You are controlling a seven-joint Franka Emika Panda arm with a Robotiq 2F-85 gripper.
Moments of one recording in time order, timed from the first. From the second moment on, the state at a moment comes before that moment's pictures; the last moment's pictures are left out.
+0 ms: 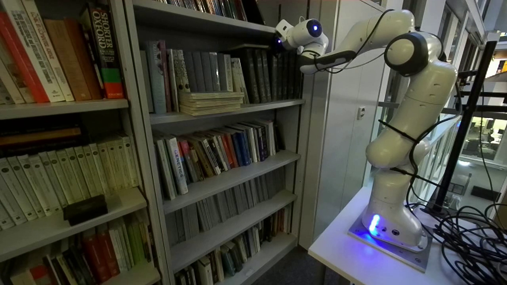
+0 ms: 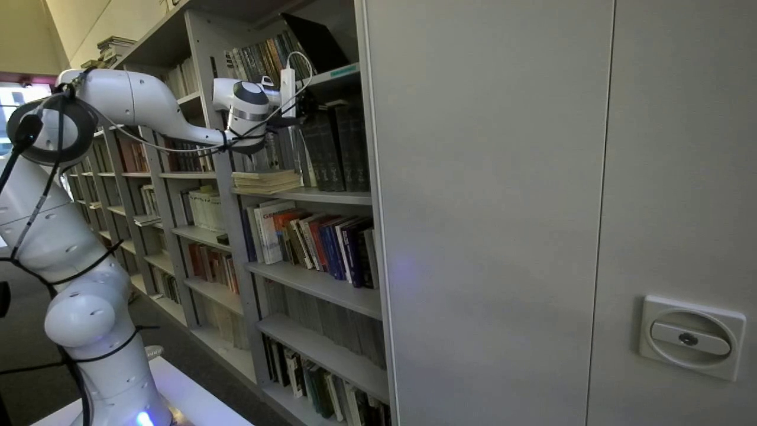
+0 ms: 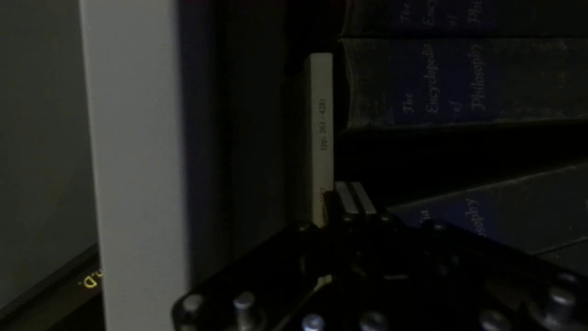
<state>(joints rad) -0.39 -0.23 0.20 -1.86 -1.01 3.03 -0.53</state>
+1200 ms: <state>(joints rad) -0.07 -0.51 -0.12 -2.34 -0.70 2.76 -0.86</state>
